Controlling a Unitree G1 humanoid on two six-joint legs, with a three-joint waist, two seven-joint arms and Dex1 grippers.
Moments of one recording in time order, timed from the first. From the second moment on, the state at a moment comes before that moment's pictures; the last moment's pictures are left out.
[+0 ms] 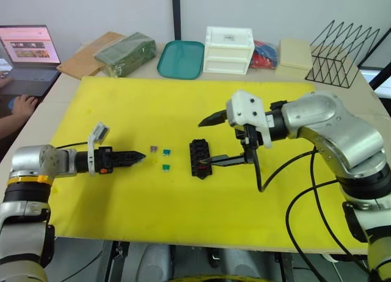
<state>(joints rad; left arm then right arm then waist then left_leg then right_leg) -0.56 0.80 0.01 0.43 -0.67 1.25 -1.24 -0.81 -0.77 0.26 -0.43 0.47 0.78 1.12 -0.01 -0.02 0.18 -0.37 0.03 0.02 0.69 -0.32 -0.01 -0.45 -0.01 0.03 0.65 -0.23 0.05</state>
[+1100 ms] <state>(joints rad) -0.50 0.66 0.16 -0.14 -0.82 1.01 -1.18 -0.92 -0.60 0.21 -0.38 0.67 1.29 0.97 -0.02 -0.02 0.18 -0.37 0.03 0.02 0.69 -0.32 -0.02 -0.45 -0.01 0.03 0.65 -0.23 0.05</state>
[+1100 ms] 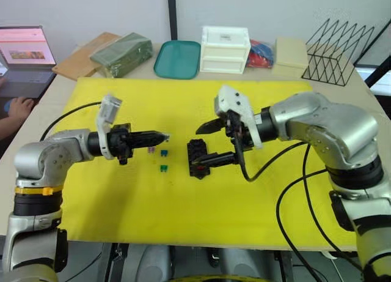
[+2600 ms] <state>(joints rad) -0.49 0.67 0.11 -0.26 -0.88 0.92 -1.15 -1.02 -0.50 0.07 -0.29 0.90 1.52 0.78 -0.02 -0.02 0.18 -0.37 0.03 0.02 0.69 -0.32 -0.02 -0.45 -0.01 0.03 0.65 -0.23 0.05</state>
